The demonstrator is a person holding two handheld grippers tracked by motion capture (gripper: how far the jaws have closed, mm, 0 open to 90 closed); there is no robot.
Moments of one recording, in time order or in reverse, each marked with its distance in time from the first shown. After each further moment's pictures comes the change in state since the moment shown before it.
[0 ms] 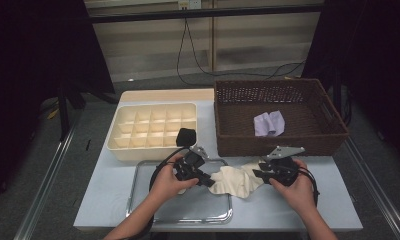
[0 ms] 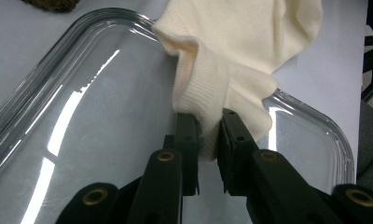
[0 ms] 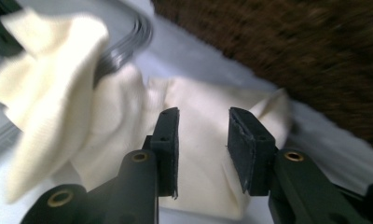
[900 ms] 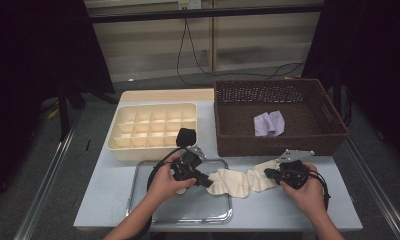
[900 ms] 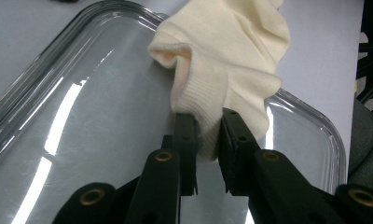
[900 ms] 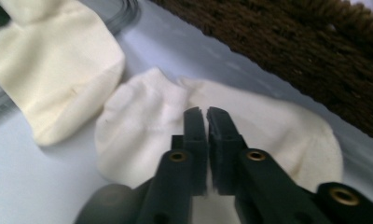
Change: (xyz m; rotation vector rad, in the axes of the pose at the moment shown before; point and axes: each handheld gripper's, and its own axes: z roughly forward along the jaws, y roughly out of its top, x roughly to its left) left arm 0.002 -0.005 -0.006 0.004 -0.009 -0.016; right arm -0.010 -0.015 -0.021 0.004 -0.022 -0.009
